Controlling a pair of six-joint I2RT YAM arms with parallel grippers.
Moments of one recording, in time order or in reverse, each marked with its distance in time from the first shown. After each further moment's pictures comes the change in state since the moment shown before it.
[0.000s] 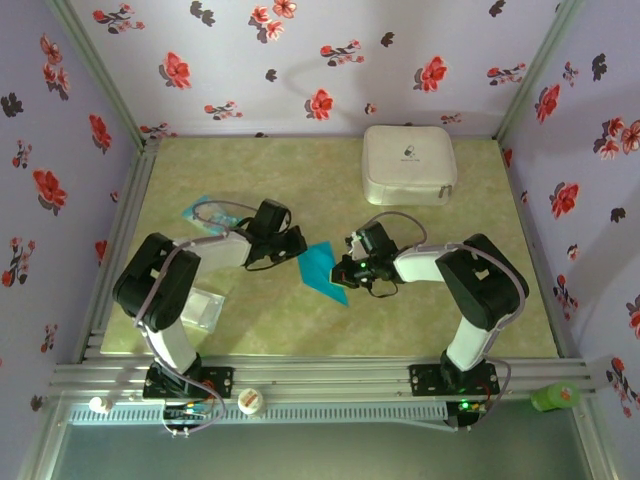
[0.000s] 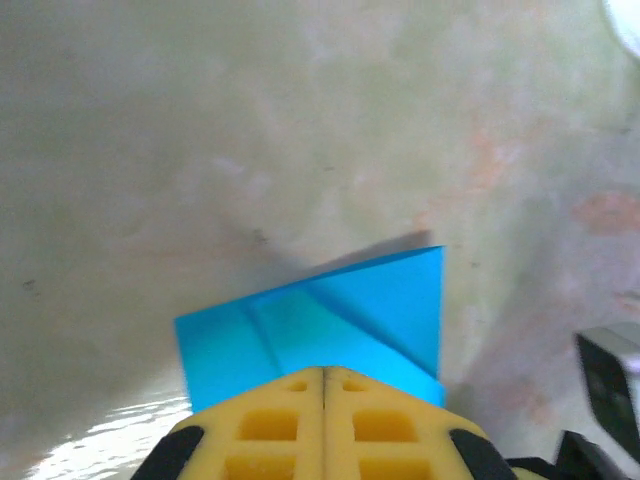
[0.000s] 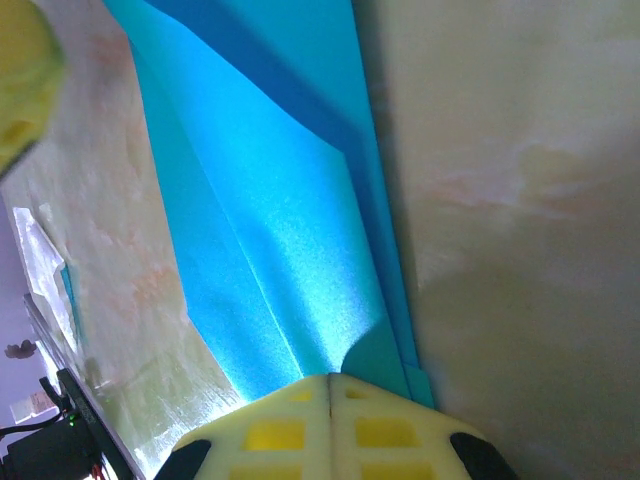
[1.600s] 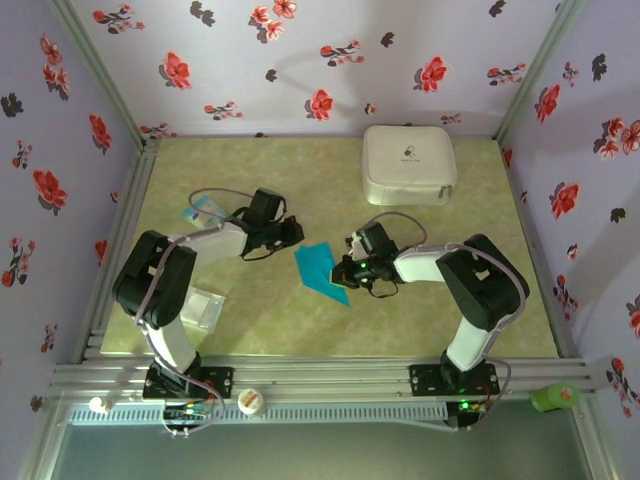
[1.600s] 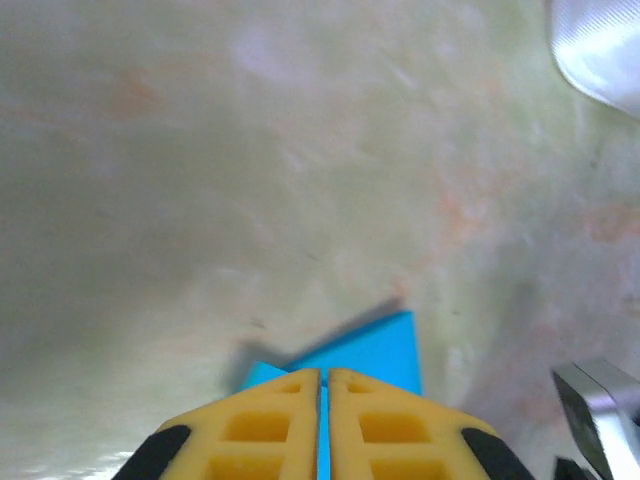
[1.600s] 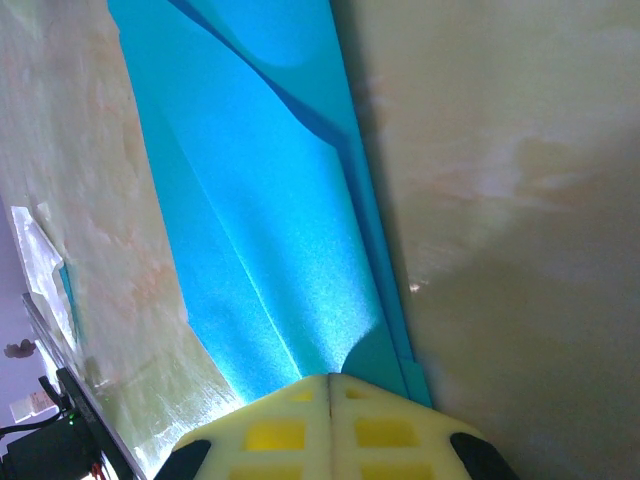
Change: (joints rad) left arm 0.041 0.016 0.070 -0.040 0.012 0.115; right arm 0.000 -0.002 0.000 -0.008 0.000 0.000
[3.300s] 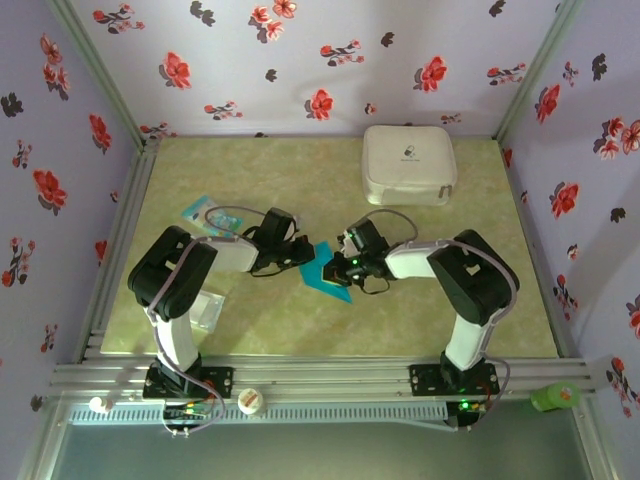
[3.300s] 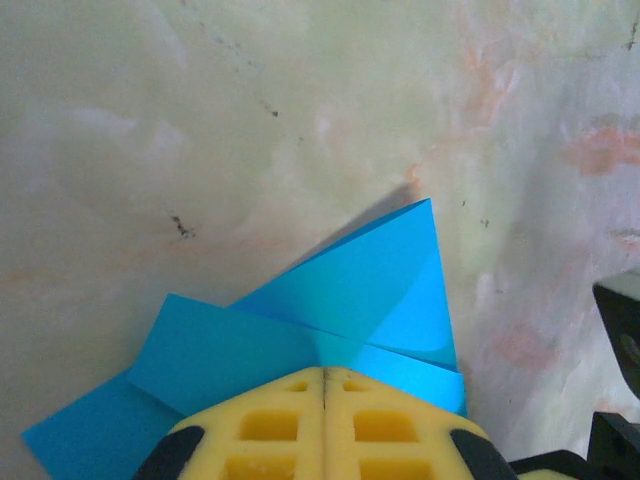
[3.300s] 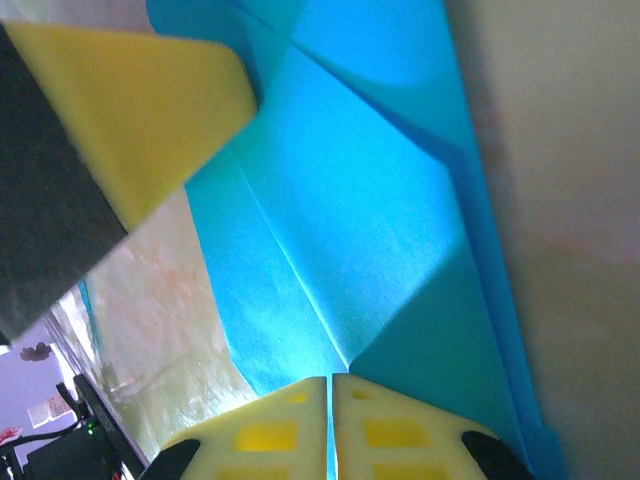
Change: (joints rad) left arm -0.051 0.092 -0.129 0.222 0.068 -0.035; right arm 0.036 0.041 0.051 0.014 -0.003 0.055
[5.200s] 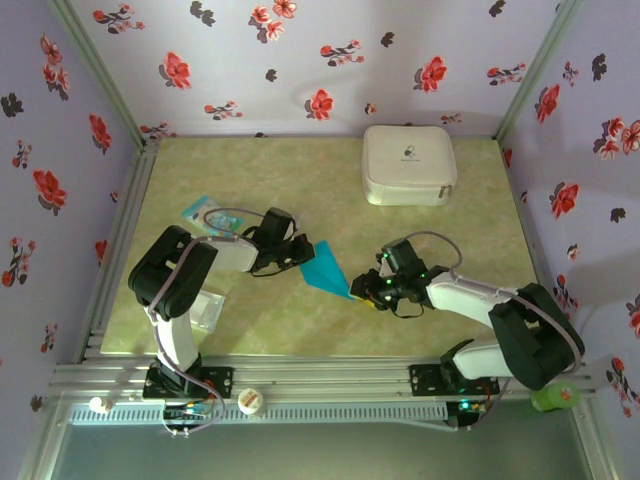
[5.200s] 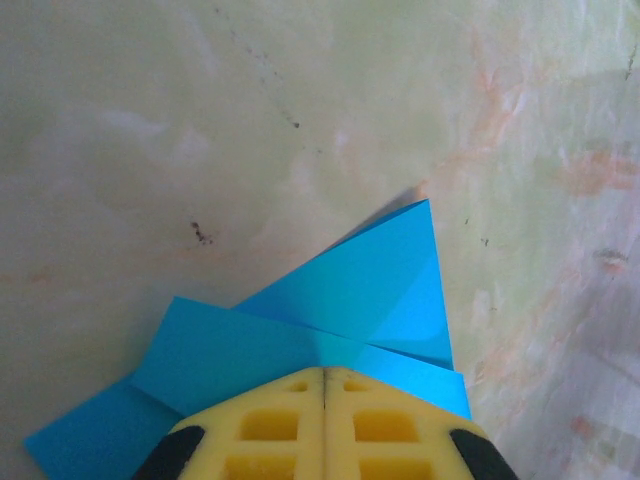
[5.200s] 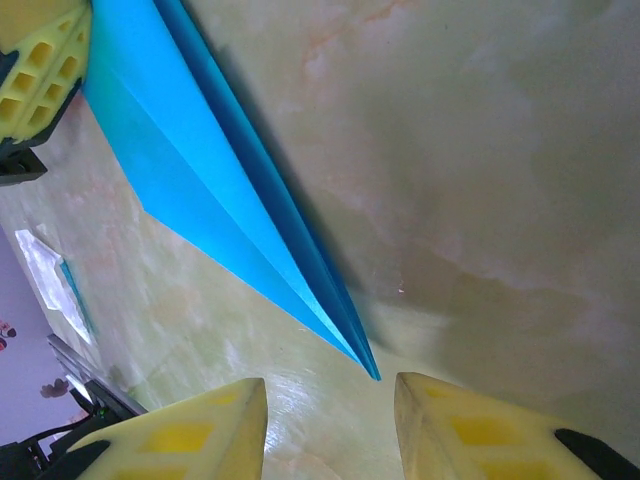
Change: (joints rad) left arm 0.005 0.005 -0.002 0.016 0.001 -0.068; right arm -0.076 -0.435 -0.282 -0.198 0.067 0.141
